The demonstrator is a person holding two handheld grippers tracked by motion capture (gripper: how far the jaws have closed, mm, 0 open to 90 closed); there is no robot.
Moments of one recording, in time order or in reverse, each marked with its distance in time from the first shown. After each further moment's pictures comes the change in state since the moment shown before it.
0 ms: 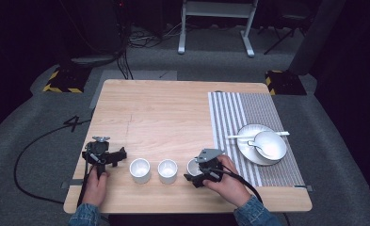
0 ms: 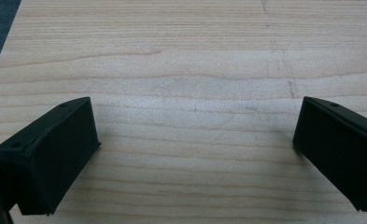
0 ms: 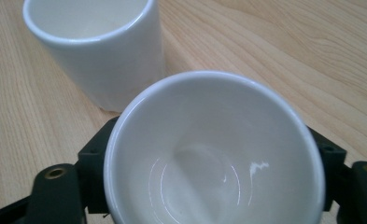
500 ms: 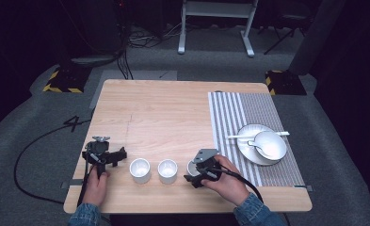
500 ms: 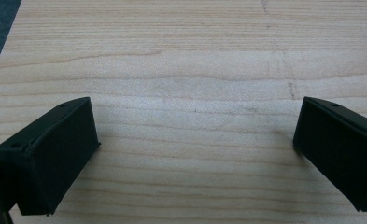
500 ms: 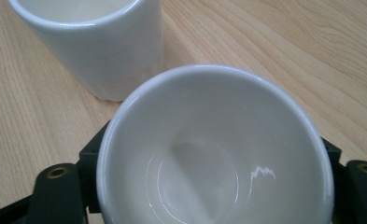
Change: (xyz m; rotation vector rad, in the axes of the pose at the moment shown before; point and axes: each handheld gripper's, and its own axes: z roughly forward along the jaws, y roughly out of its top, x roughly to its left) left arm 0.000 0.000 0.000 0.002 0.002 0.000; right arm 0.002 0.005 0.003 0.072 -0.014 -0.024
